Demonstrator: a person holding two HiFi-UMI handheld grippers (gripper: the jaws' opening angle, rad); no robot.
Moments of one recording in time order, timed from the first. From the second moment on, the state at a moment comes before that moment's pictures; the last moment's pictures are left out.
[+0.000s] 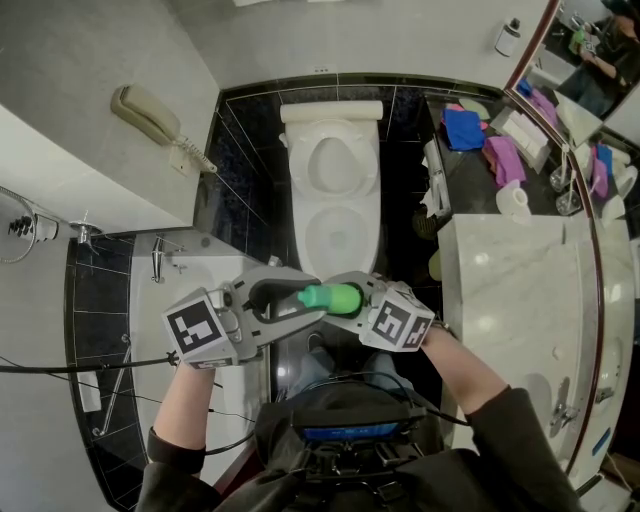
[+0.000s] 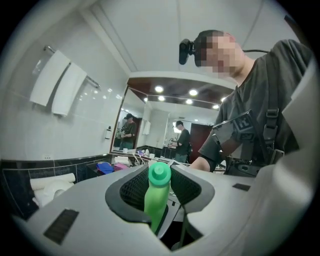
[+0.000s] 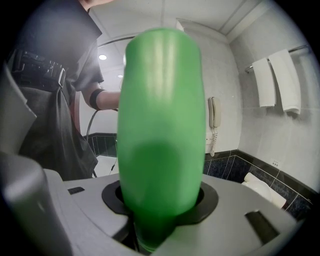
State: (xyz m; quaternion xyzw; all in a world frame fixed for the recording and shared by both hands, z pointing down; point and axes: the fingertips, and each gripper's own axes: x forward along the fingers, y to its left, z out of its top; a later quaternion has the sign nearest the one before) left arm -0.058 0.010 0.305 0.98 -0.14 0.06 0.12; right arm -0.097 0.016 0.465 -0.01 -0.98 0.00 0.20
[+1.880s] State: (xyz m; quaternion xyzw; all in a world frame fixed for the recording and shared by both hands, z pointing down) left arm -0.061 -0.005 0.311 0.98 -0.11 0.15 -0.07; right arm -0.099 0.019 0.476 -0.07 -0.97 0.08 0.21
